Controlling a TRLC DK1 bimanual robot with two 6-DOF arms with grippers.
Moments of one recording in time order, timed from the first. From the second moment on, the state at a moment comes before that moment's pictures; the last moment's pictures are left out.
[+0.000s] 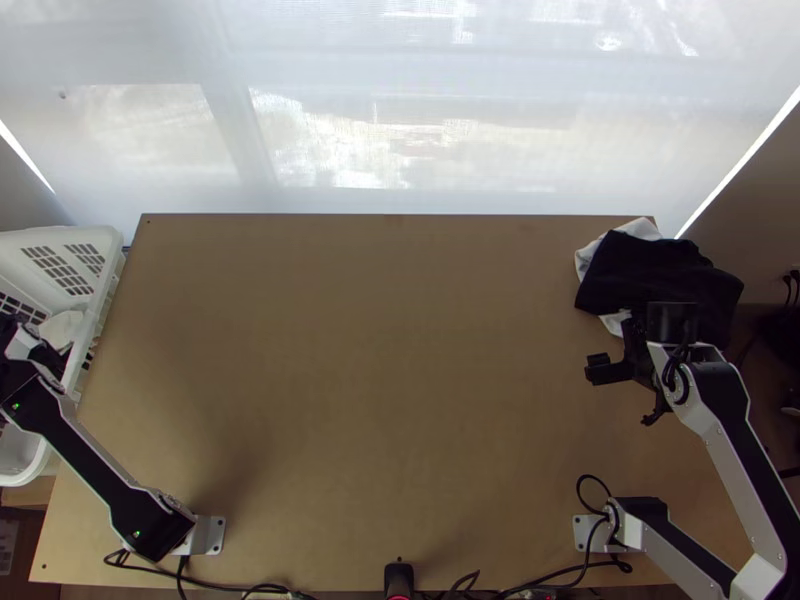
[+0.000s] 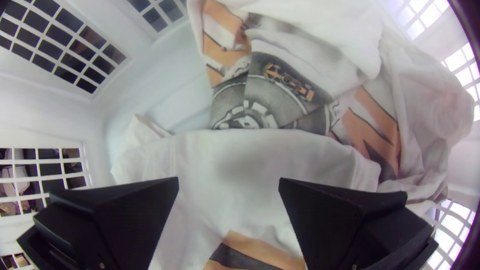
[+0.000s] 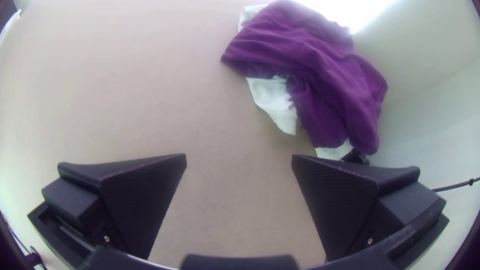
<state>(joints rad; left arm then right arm) 0.91 2.85 2.26 -0.73 -0.21 -0.19 0.02 1.05 0.83 -0.75 0.20 -0.22</state>
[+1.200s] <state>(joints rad) 0.94 2.82 2.27 -0.75 -0.04 -0.25 -0.02 1.04 0.86 -0.78 0.19 -0.22</state>
